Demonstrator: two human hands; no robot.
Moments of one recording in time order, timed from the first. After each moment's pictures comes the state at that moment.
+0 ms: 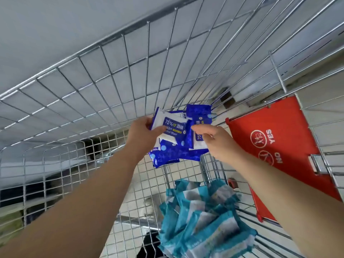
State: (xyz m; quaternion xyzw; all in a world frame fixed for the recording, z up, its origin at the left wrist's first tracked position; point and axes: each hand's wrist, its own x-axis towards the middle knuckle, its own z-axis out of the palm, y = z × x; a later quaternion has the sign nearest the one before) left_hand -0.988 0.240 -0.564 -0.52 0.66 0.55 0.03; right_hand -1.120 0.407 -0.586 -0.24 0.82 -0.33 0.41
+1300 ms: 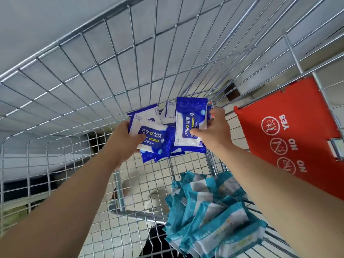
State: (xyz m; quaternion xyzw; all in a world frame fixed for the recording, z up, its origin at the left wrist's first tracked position) left_hand -0.928 0.221 -0.569 -0.54 0.61 0.58 0.07; right_hand -1.093 0.386 -0.609 -0.08 0.86 -0.40 0.31
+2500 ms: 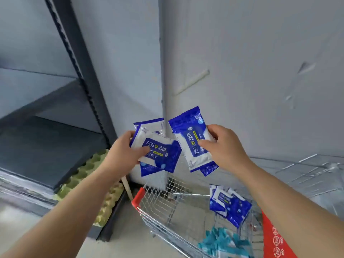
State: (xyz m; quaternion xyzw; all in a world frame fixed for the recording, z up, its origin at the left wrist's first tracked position) left_hand -0.609 0.353 -0.102 -0.60 0.59 0.43 -0.33; right_hand -0.850 0.384 -0.090 -0.60 0.67 -0.37 0.25
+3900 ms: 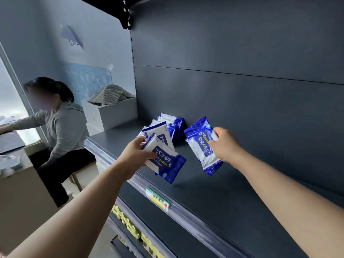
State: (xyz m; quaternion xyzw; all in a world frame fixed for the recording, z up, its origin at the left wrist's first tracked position) left_hand 0.135 0.059 0.021 -0.62 0.42 0.42 -0.50; right_hand -0.101 -0.017 0.038 -0.70 0.59 -0.32 0.23
